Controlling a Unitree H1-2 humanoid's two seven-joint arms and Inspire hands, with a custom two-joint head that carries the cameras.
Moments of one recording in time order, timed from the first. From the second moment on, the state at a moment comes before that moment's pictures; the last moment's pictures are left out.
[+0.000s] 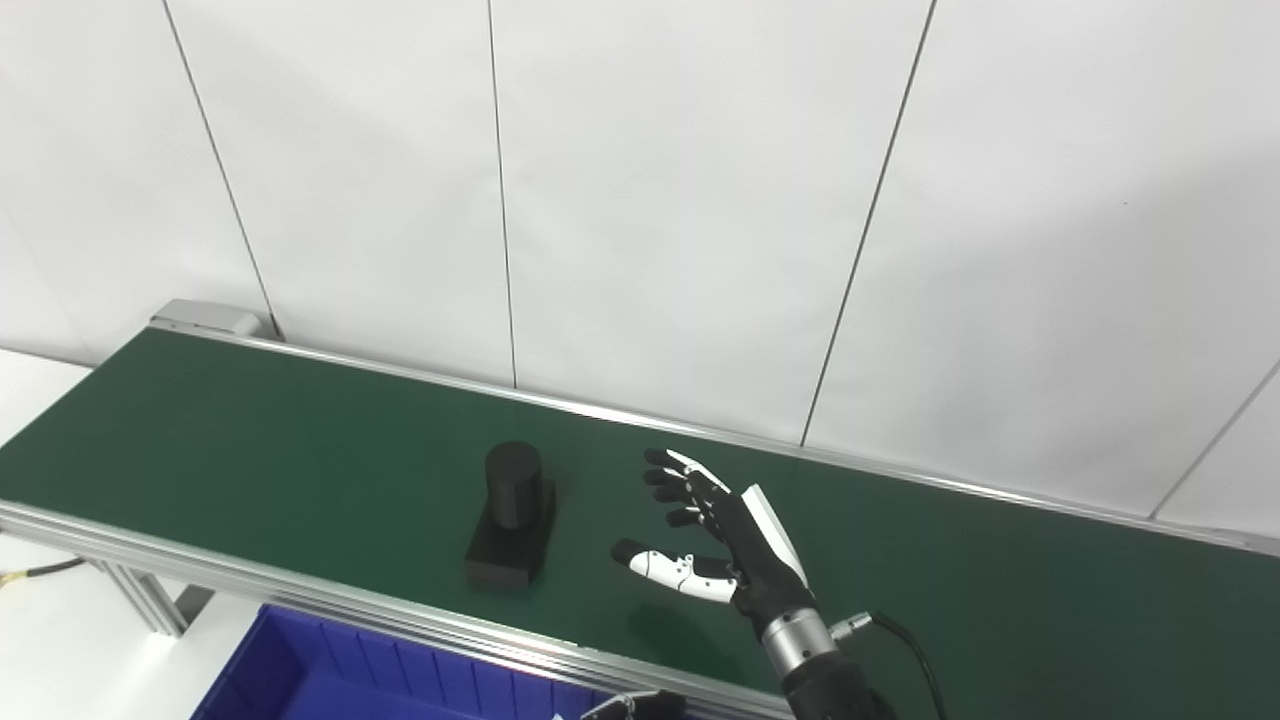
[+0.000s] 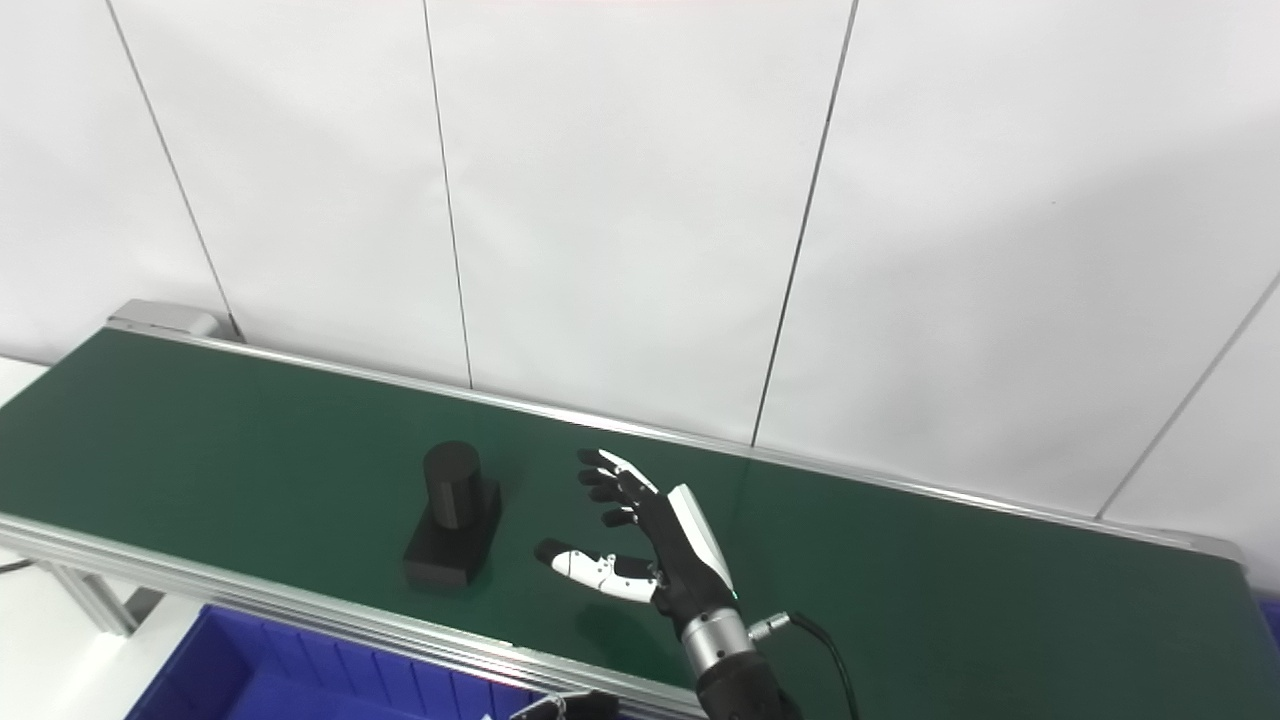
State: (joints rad) left arm 0.11 -0.02 -0.25 0.48 0.03 -0.43 -0.05; right arm -0.40 0.07 0.33 0.35 -0.33 -0.04 0.09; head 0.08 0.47
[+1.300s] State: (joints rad) left arm 0.12 -0.05 -0.34 0.47 0.06 -0.43 0.08; right arm -0.54 0.10 0.33 0.64 -0.33 -0.15 0.06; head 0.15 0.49
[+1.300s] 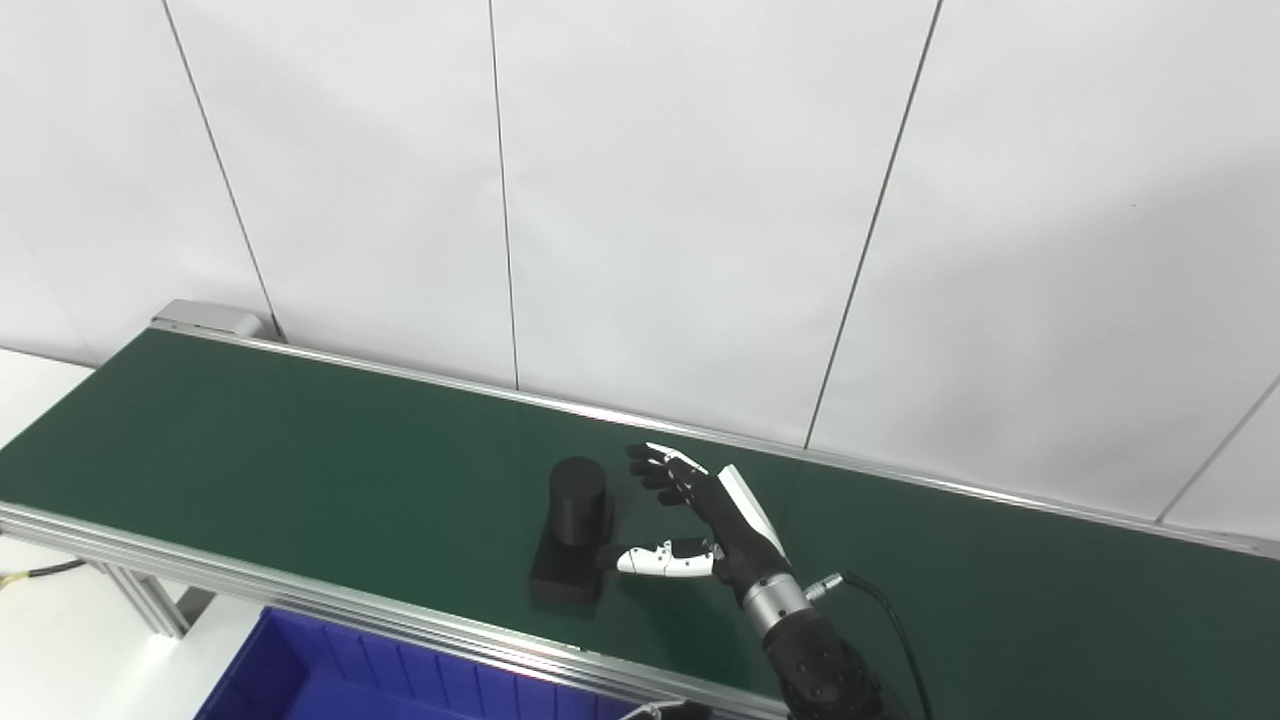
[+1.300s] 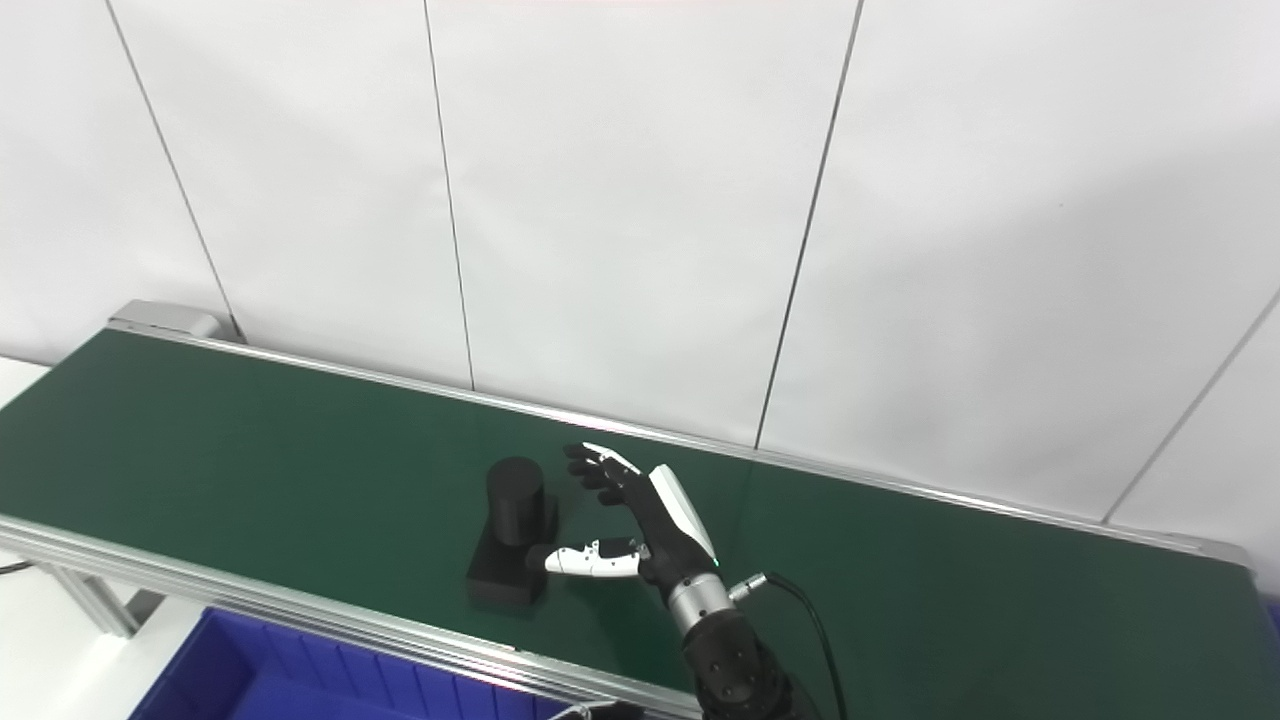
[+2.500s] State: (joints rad) left arm 0.15 -0.04 -0.38 0.44 0.06 -0.43 0.12; right arm -0.57 0.15 0.31 0.80 -0.36 -0.27 -0.14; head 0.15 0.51
